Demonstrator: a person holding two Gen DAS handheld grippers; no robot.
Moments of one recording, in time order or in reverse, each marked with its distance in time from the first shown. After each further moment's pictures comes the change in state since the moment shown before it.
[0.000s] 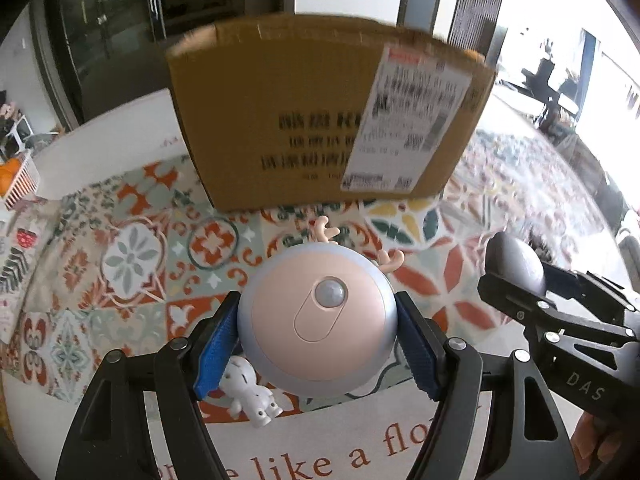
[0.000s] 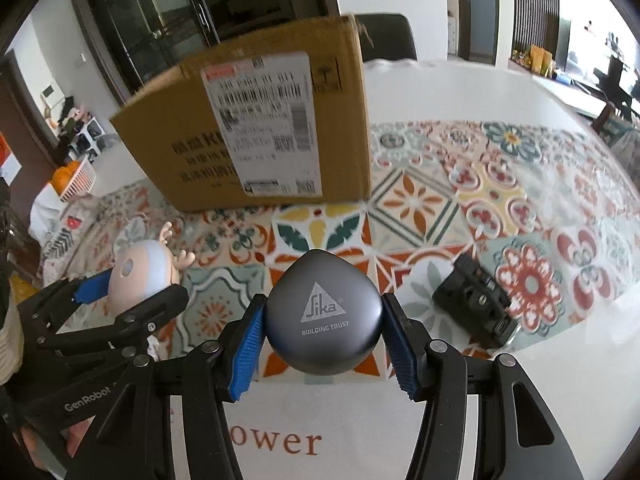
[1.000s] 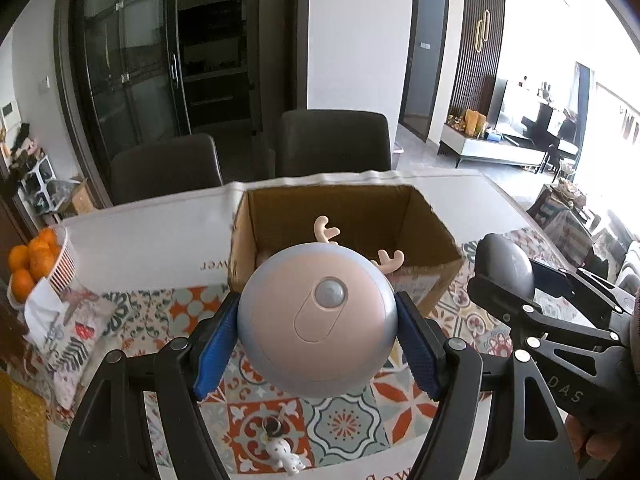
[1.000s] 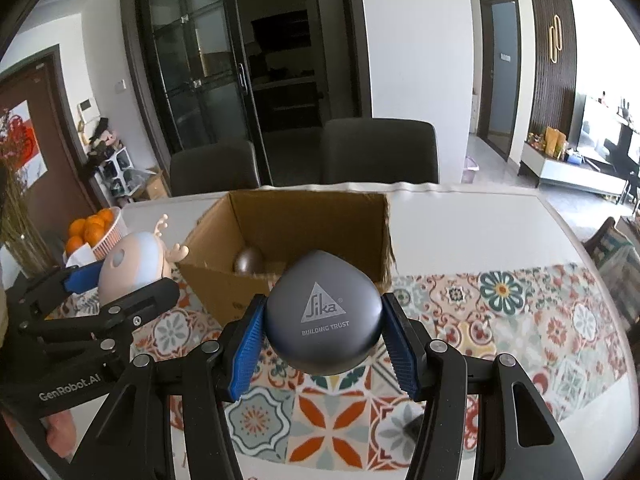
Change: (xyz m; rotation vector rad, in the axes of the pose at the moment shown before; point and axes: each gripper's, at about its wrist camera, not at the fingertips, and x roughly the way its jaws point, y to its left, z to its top) left arm -0.104 0.008 0.107 -0.006 -0.217 0.043; right arm -0.085 0.031 0.107 -0.133 -0.237 0.026
